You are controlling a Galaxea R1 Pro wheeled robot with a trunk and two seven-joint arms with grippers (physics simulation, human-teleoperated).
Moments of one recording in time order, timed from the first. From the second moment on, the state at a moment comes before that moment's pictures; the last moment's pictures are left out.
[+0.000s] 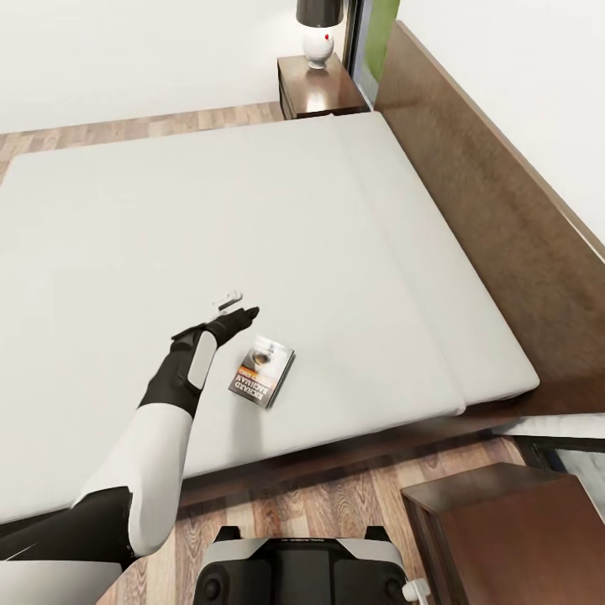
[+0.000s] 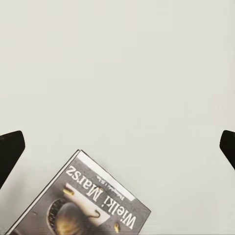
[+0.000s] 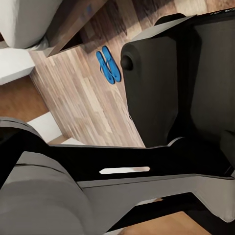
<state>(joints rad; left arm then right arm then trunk) -1.04 -0.17 0.24 -0.82 0.21 0.45 -0.04 -0.43 -0.13 -0.15 -0.09 0.03 0.02 1.11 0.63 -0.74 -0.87</state>
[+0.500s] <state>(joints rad) -1.04 -0.17 0.24 -0.73 0.21 0.45 -0.04 -0.43 -0.26 -0.17 -0.11 0.03 0.07 1.24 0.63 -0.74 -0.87</state>
